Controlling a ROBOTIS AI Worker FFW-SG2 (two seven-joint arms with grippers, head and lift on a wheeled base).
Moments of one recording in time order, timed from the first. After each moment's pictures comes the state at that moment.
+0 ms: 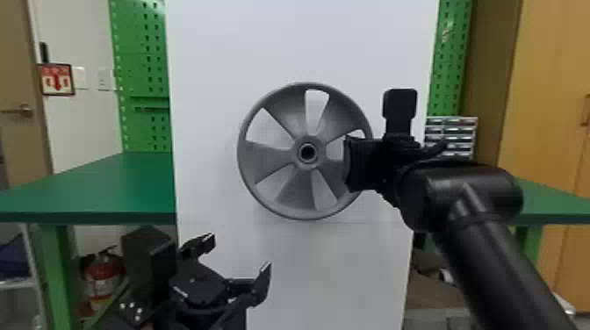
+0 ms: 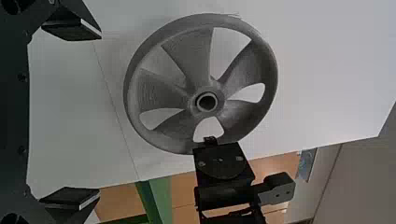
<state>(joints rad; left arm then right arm) -0.17 0.24 -0.21 -2.07 0.21 0.38 -0.26 -1.03 0.00 0.17 -1.24 -0.22 0.65 -0.29</state>
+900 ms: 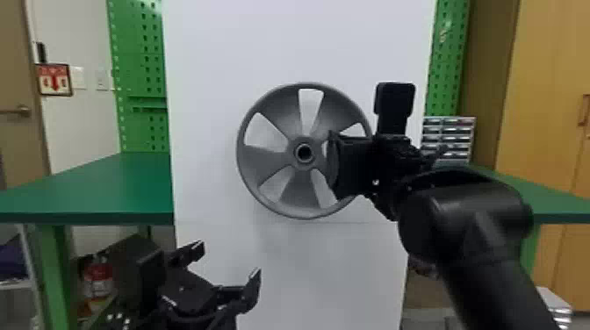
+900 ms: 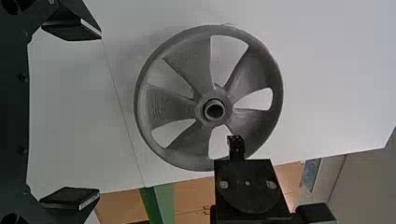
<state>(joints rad) -0.13 0.24 -0.18 -2.09 0.22 0.38 -0.25 -0.87 0.00 0.23 -1.55 -0.25 0.65 -0.24</state>
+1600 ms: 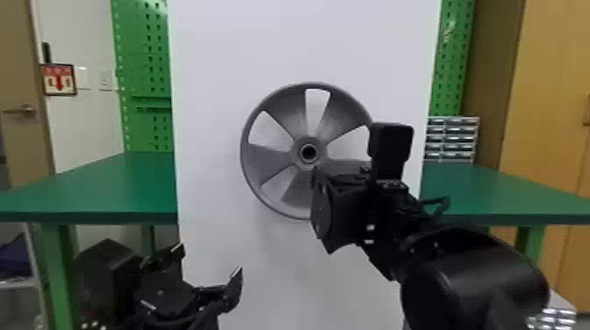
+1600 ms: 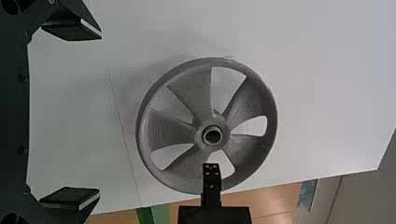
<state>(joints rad) -0.08 0.21 -0.12 -2.12 0.20 0.37 -0.24 -0.64 0.00 0.25 -1.78 -0.26 0.65 -0.21</state>
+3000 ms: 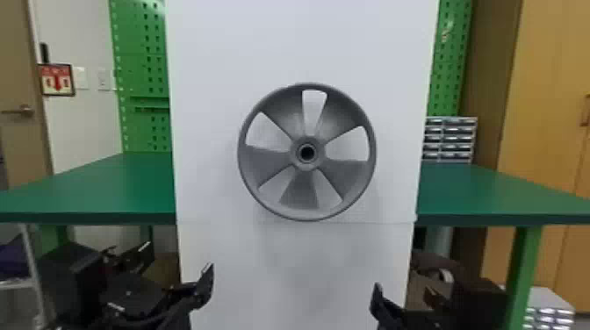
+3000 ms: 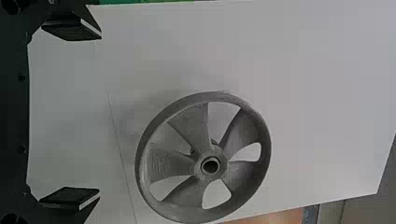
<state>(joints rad) -0.04 0.18 -0.03 -2.15 0.16 0.37 -0.24 -0.04 -0.08 0.13 -2.02 -0.21 0.39 -0.19</state>
